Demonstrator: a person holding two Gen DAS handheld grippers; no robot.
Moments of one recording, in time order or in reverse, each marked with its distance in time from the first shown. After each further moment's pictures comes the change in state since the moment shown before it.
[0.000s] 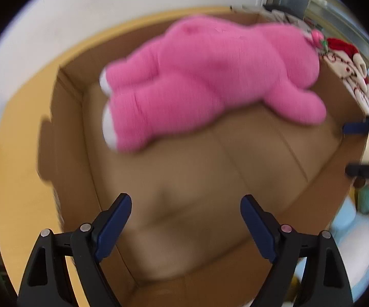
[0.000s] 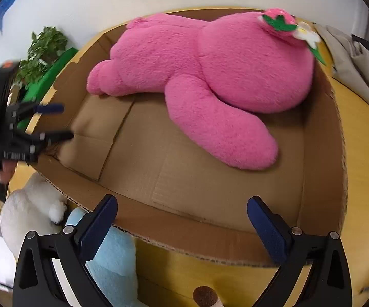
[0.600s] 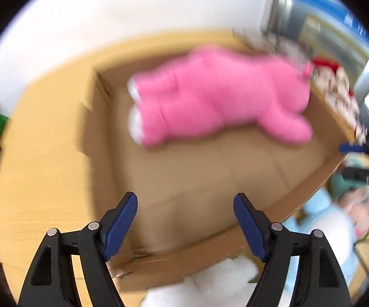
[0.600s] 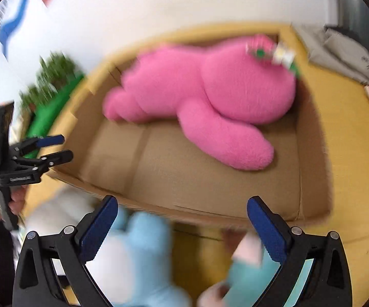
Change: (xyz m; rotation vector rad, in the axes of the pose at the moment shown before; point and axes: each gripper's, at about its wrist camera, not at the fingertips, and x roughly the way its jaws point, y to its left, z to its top) left arm -0.110 -0.015 -0.085 -0.110 -0.284 0.080; right arm -0.070 0.007 -0.055 0.096 -0.218 0.065
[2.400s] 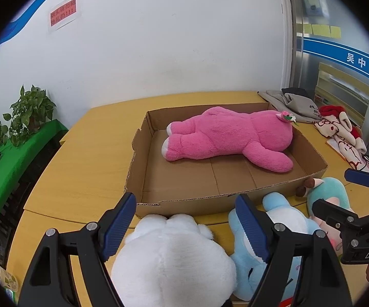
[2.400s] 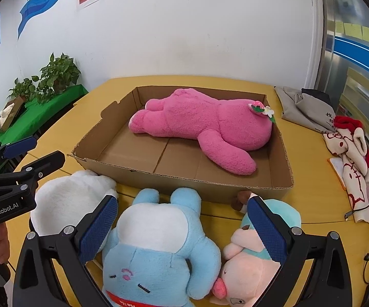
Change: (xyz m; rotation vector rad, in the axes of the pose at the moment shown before) left arm -0.112 -0.085 -0.077 -0.132 -0.261 0.211; right arm -0.057 0.105 -0.059 -0.195 -0.203 -0.232
